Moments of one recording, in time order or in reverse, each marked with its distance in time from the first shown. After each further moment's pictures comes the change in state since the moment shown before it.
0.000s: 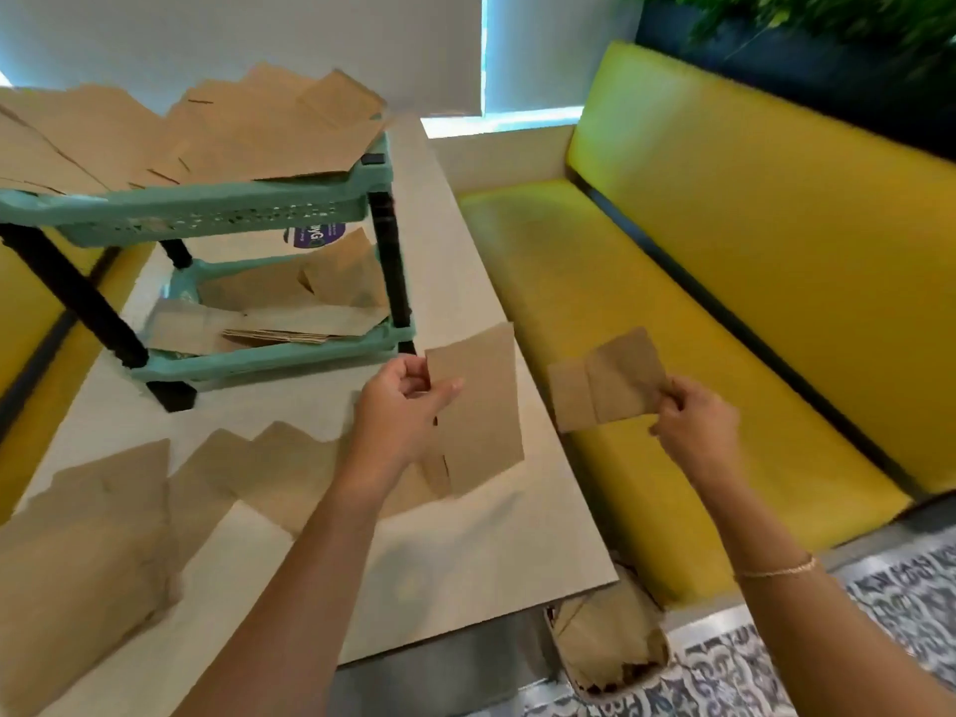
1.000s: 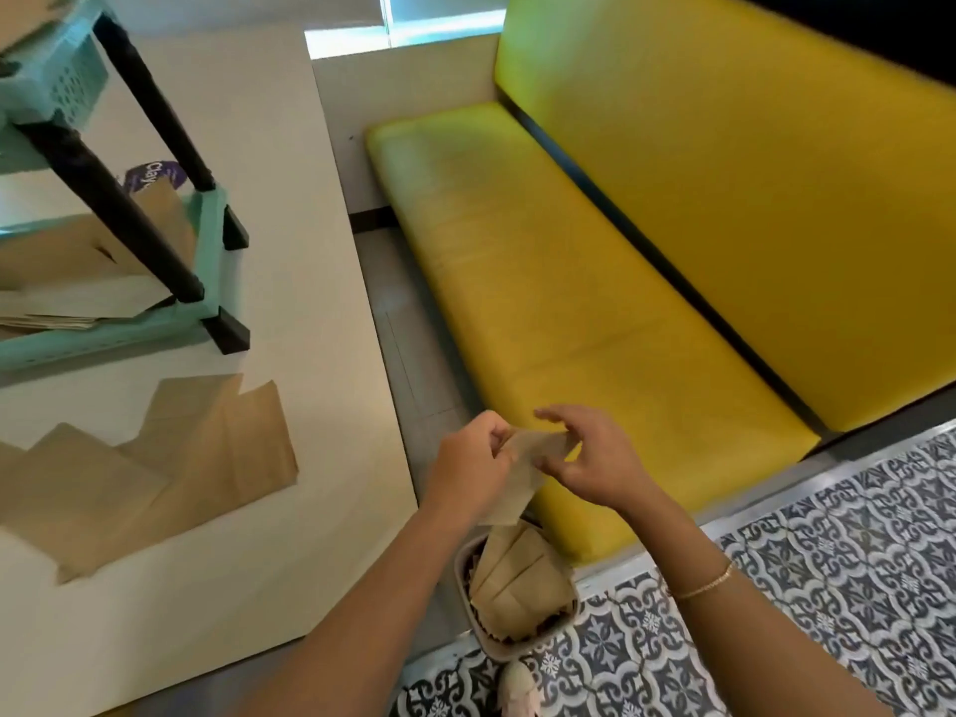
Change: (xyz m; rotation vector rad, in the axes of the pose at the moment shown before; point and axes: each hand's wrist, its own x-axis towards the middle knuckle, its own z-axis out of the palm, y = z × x) left_hand -0.025 -0.051 0.235 0.539 -0.360 -0.015; right_hand 0.036 0.136 -0.020 -0.106 -0.499 -0.308
